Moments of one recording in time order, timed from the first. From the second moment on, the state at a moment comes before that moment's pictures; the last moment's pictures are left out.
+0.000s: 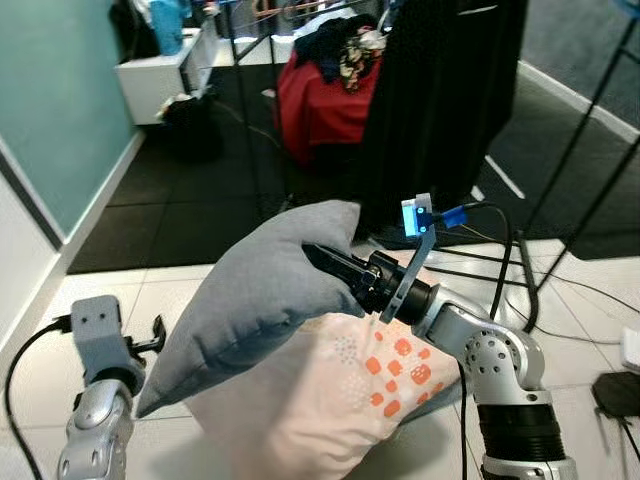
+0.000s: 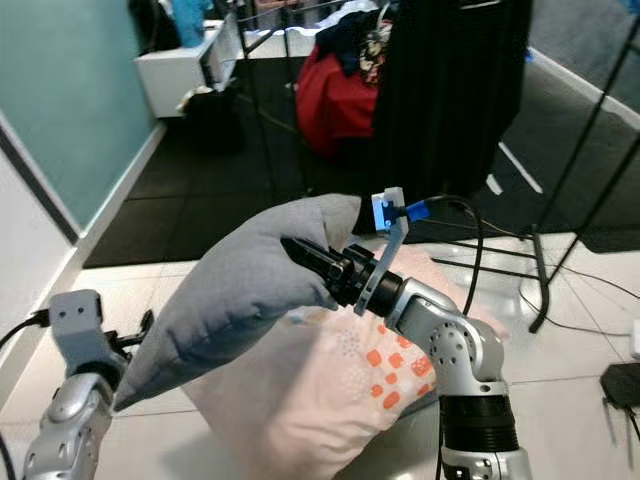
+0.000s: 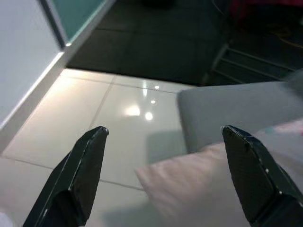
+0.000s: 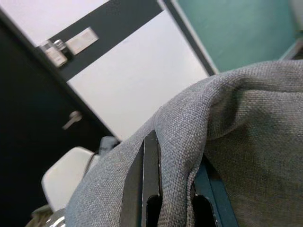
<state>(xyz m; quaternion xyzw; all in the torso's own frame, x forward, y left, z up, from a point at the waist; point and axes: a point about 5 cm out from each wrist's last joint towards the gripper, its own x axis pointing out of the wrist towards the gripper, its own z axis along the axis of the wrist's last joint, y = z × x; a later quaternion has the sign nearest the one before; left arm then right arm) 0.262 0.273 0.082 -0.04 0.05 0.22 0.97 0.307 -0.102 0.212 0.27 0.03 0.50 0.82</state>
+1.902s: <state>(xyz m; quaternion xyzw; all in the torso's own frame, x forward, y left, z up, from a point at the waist) 0.278 0.273 0.082 0.00 0.07 0.20 0.98 0.330 -0.153 0.124 0.18 0.13 0.29 0.93</state>
